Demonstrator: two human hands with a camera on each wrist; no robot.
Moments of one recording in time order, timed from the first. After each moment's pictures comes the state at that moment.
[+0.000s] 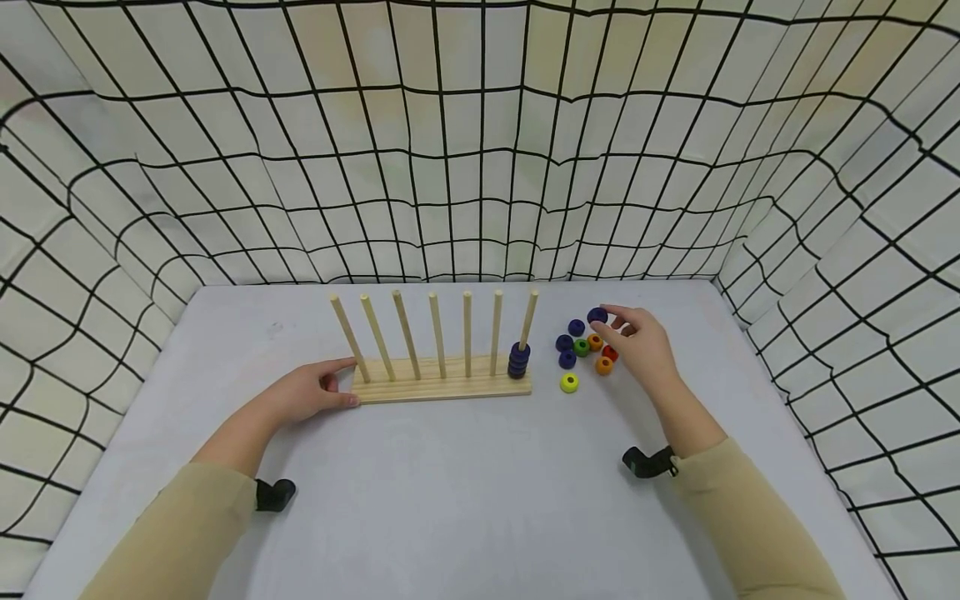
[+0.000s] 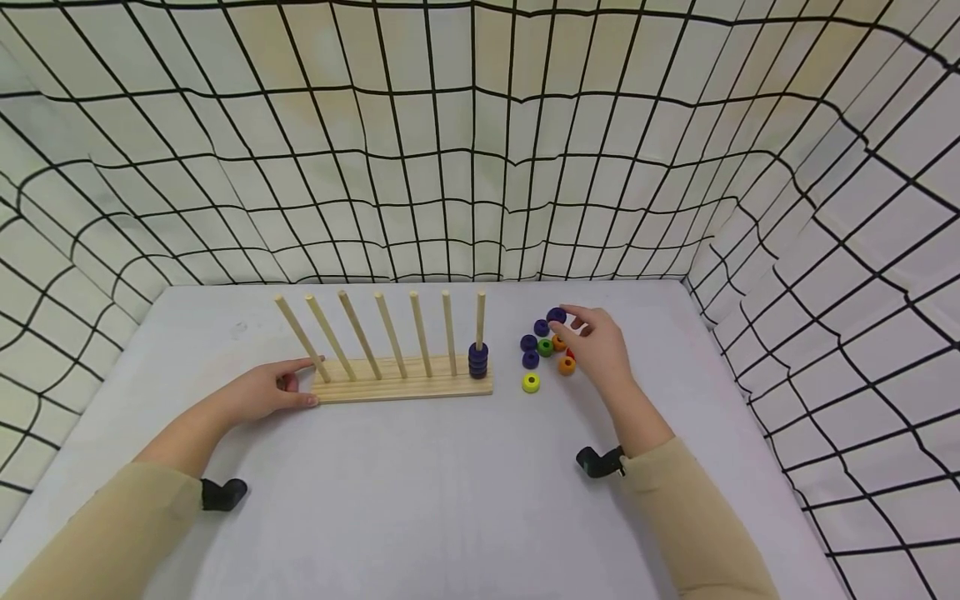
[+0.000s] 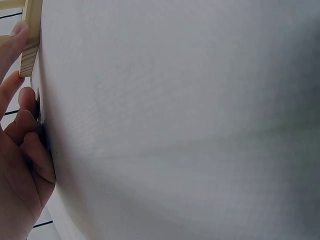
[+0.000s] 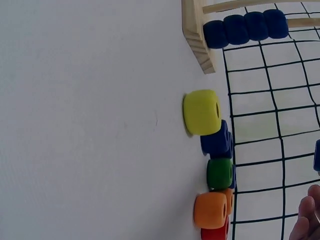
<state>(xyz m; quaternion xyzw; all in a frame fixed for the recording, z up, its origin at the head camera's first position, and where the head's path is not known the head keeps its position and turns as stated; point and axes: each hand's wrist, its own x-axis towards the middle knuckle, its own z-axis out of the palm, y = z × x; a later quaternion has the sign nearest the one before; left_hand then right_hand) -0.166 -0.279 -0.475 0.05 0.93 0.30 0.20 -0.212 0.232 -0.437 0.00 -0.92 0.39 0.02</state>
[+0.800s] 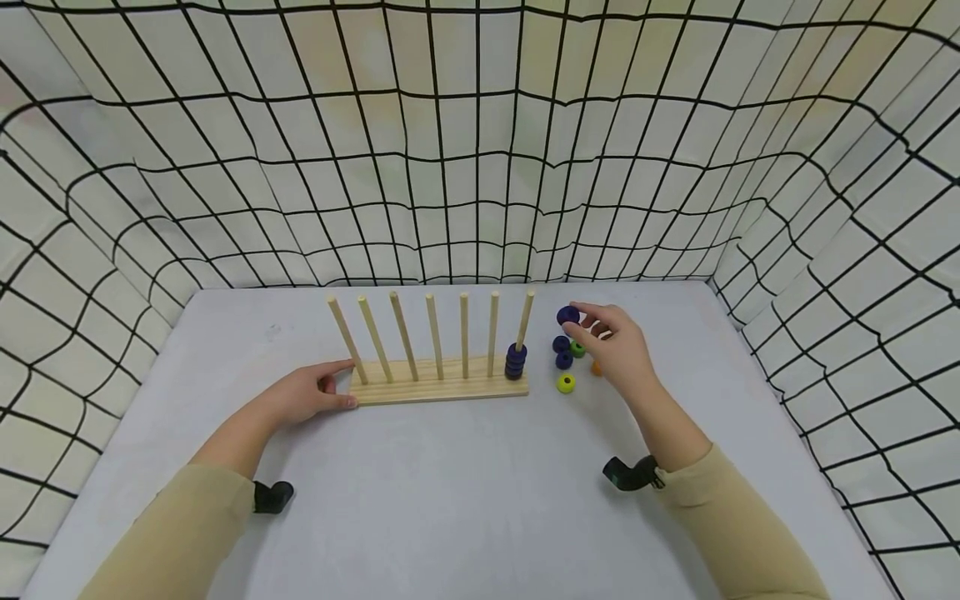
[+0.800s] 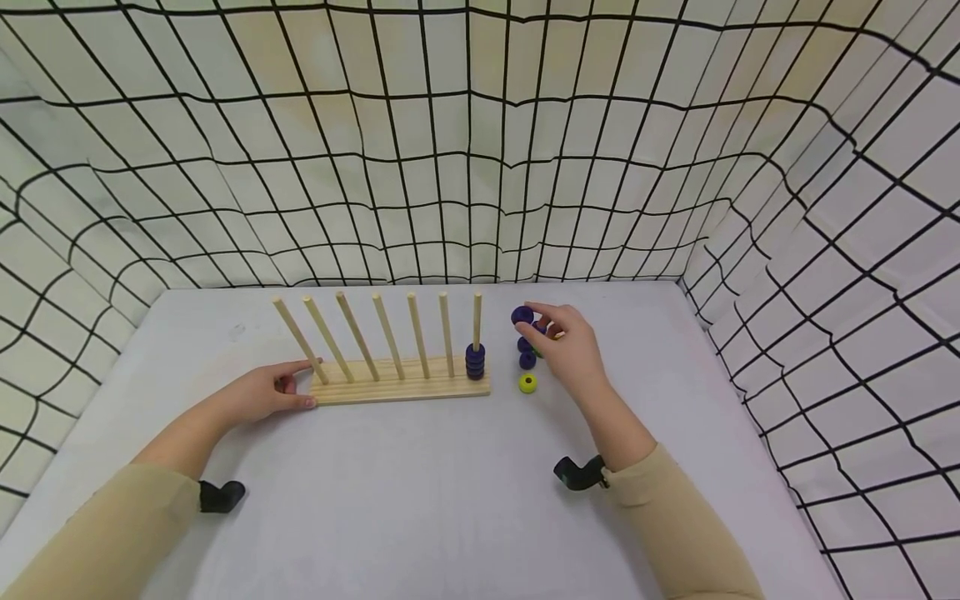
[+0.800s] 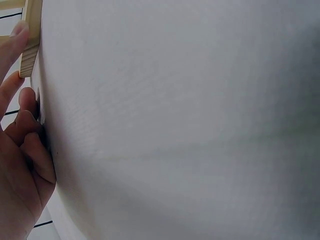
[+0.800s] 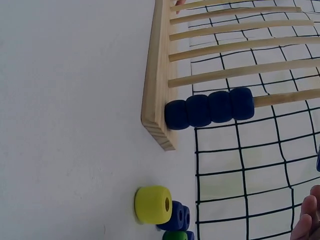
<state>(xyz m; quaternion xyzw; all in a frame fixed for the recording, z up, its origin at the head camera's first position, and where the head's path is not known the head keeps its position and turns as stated) -0.166 -0.277 -0.473 0.06 0.93 0.30 0.20 -0.186 0.194 -0.407 0.07 -0.88 0.46 0.05</state>
